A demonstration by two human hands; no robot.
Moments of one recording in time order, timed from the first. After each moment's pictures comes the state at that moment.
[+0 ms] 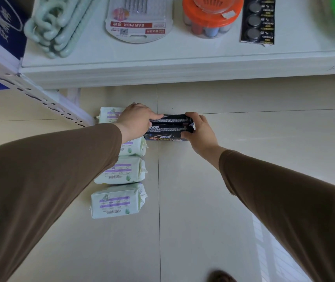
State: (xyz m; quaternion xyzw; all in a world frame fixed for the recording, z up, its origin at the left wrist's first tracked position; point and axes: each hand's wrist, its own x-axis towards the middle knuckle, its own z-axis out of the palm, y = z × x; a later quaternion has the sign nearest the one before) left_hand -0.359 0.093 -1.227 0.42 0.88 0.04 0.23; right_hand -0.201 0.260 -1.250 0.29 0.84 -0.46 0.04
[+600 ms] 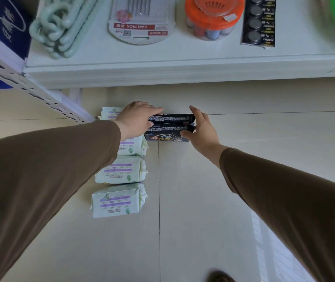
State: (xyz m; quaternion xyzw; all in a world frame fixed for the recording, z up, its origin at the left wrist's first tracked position) left_hand -0.362 0.090 -1.218 0.45 0.87 0.04 0.22; right_hand -0.205 0.263 -1.239 0.29 0.84 -0.45 0.04
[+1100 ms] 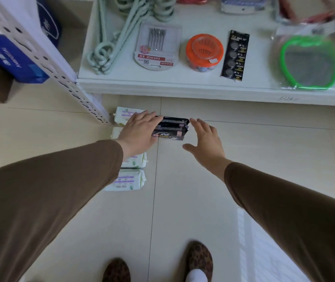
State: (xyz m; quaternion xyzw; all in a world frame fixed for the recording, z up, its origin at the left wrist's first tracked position) left_hand -0.270 0.054 -1.103 0.38 0.90 0.06 0.20; right_hand -0.137 0.246 -1.106 0.22 0.94 -0.26 0.11
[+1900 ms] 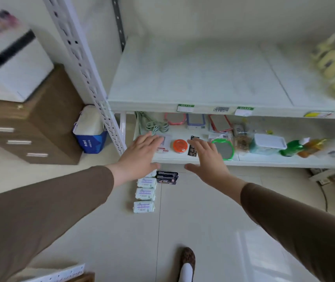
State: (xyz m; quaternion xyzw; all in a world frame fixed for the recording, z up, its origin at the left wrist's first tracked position) left_hand -0.151 -0.016 -0.539 0.43 0.89 0.07 0.11; right_hand -0.032 0.195 -0.553 0.12 0.97 -0.20 0.00
